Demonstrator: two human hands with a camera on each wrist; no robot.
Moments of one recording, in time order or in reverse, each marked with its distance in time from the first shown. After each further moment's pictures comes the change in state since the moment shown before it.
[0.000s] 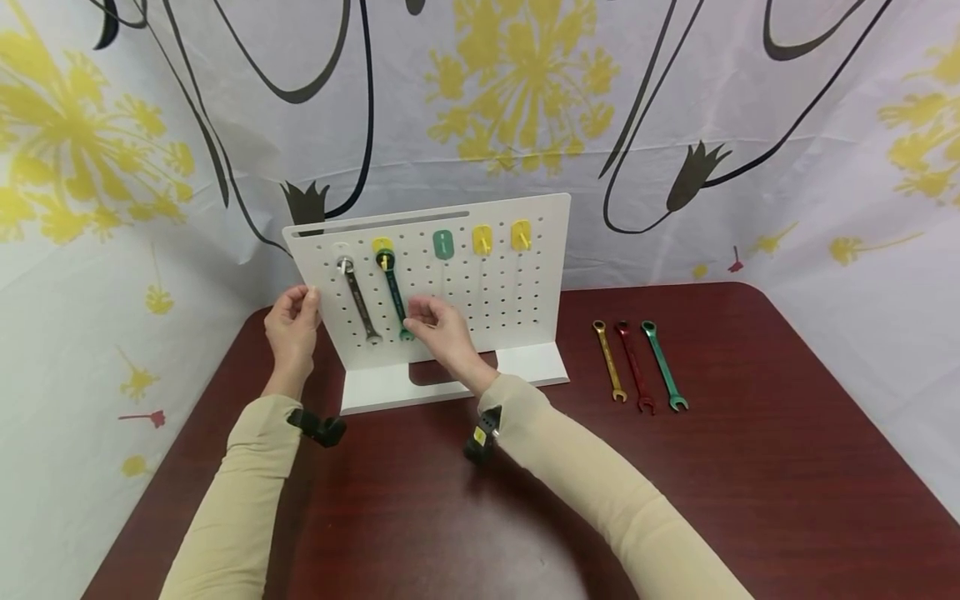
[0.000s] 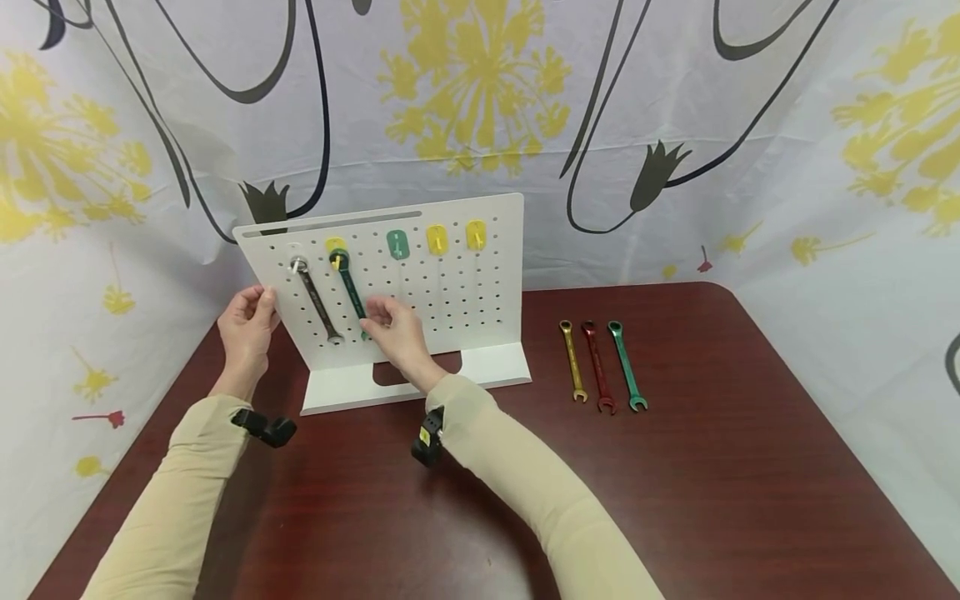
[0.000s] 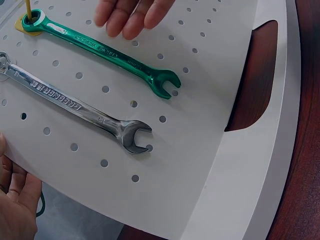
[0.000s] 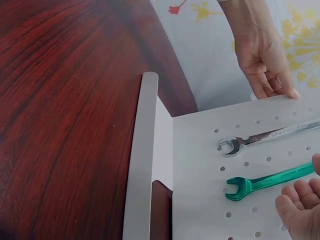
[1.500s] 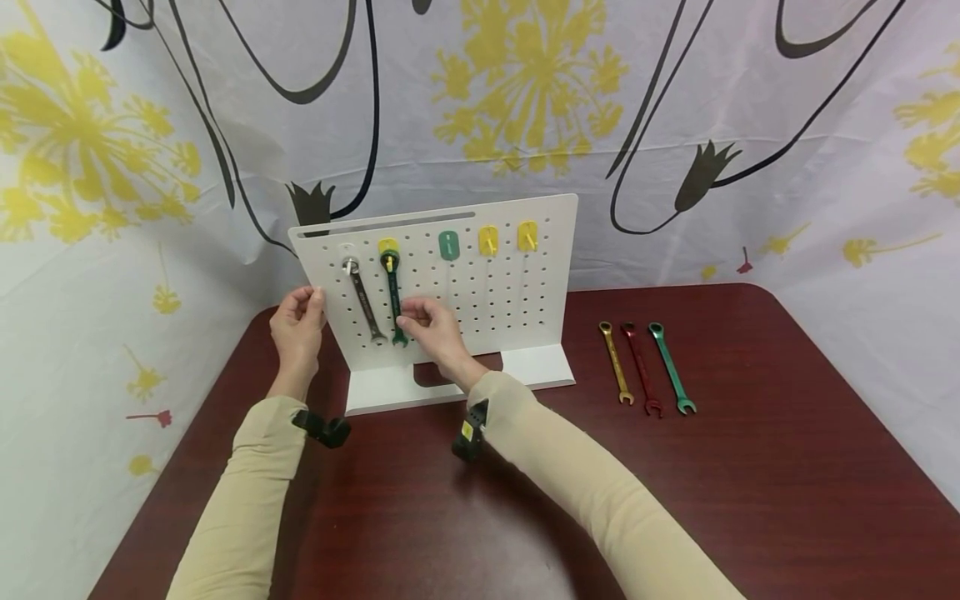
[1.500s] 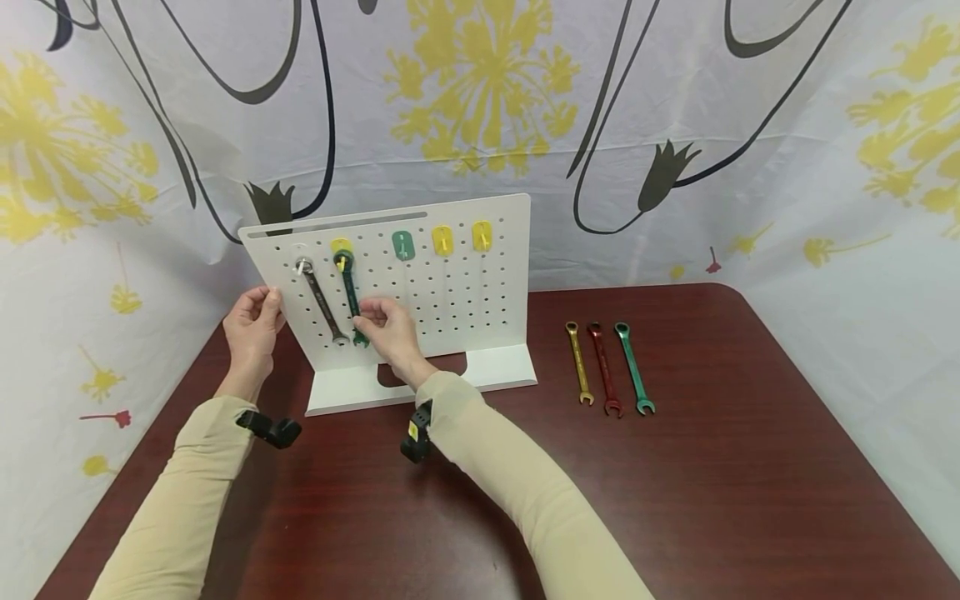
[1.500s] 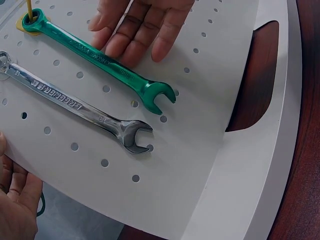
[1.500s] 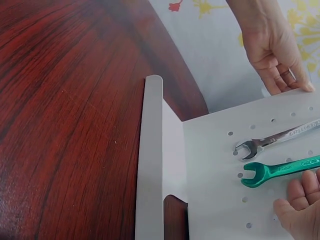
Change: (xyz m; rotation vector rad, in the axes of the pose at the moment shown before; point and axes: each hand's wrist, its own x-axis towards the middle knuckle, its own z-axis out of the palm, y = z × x) left_hand 0.000 0.001 0.000 0.013 -0.007 -0.011; right_hand 0.014 0.008 0.019 0.146 0.015 0.068
